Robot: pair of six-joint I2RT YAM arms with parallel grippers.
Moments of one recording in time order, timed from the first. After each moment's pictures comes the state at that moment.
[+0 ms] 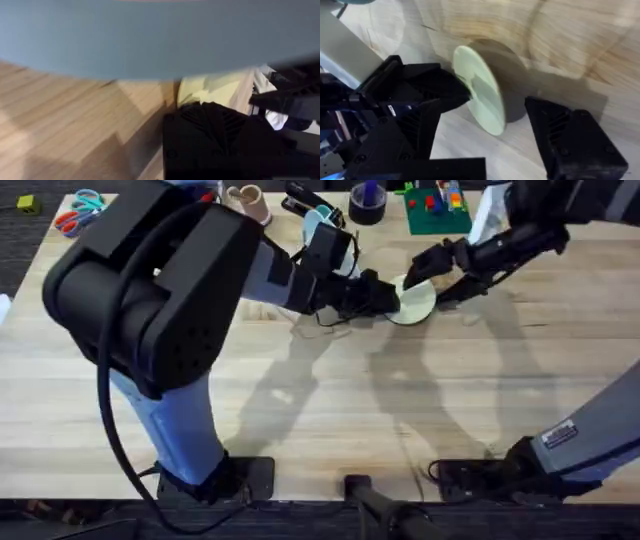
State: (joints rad) left arm -0.50 2.01 0.99 0.25 0.75 -0.81; right arm -0.08 1.96 1.38 -0.96 -0.66 -0.13
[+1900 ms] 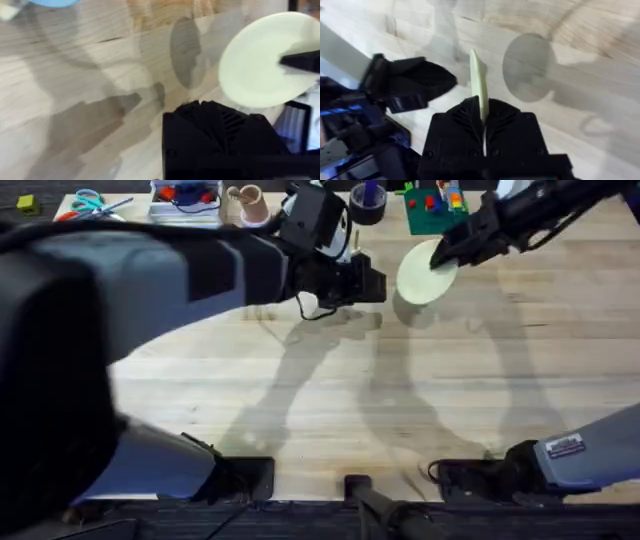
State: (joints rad) left arm -0.50 1.68 0.99 -0.17 0.55 -0.61; right arm -0.03 1.78 1.56 -1.21 -0.58 -0.13
